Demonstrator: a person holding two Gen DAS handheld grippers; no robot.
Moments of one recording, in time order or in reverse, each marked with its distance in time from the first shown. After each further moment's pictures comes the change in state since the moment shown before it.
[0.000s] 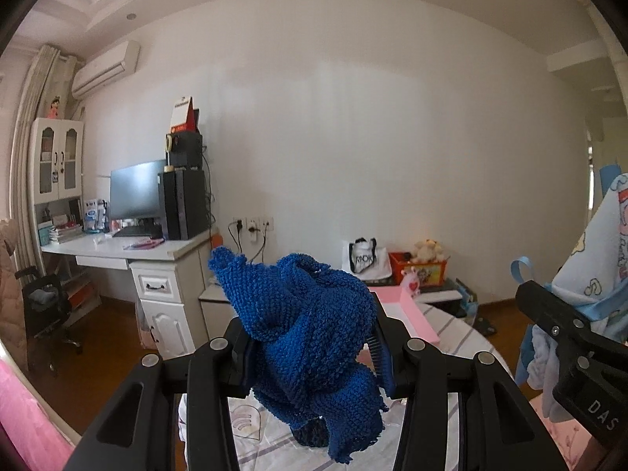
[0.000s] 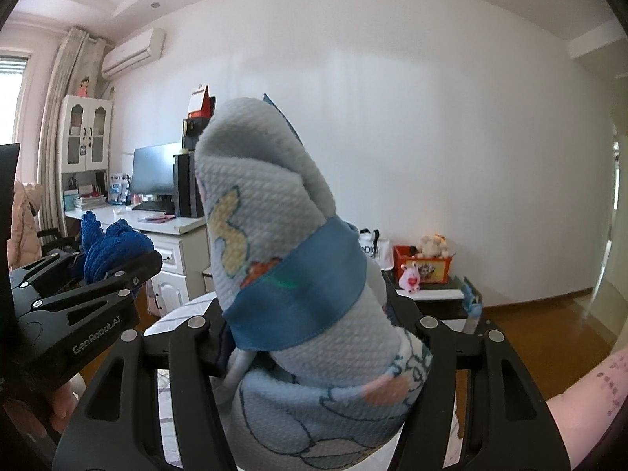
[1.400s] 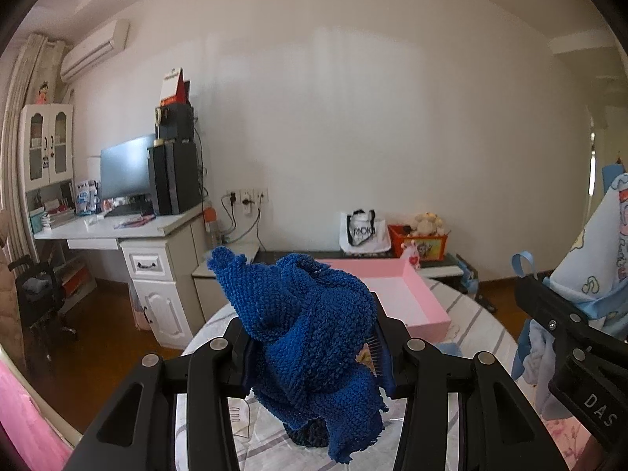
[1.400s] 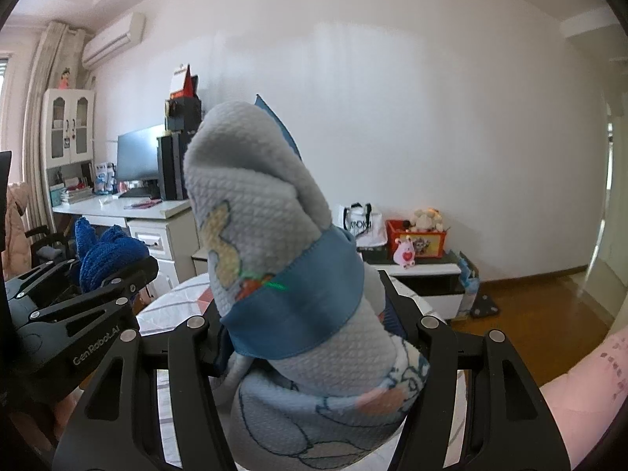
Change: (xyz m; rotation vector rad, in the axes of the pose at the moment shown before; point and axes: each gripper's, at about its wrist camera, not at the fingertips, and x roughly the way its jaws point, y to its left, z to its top) left arm 0.074 -0.008 0.007 0.015 0.118 -0.015; right arm 0.062 0.009 0.001 0.042 0.114 -0.041
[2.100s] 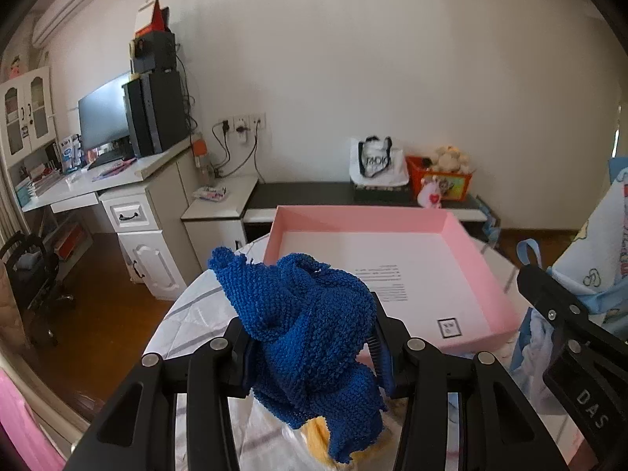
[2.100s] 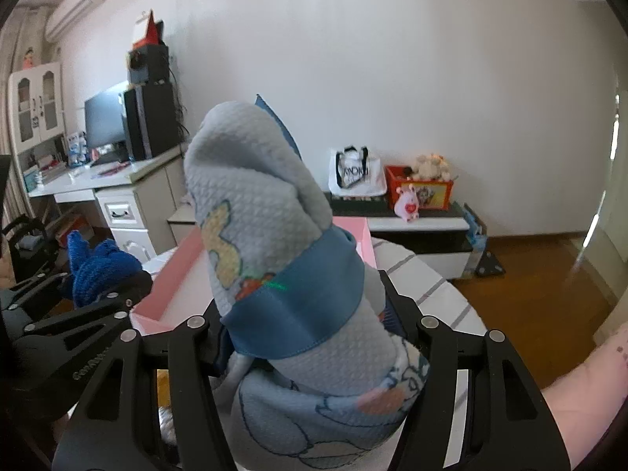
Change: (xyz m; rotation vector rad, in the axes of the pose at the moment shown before) left arm 0.228 -0.022 0.108 0.011 0.305 0.028; right arm 0.191 -0.018 0.008 0.045 0.233 -0.031
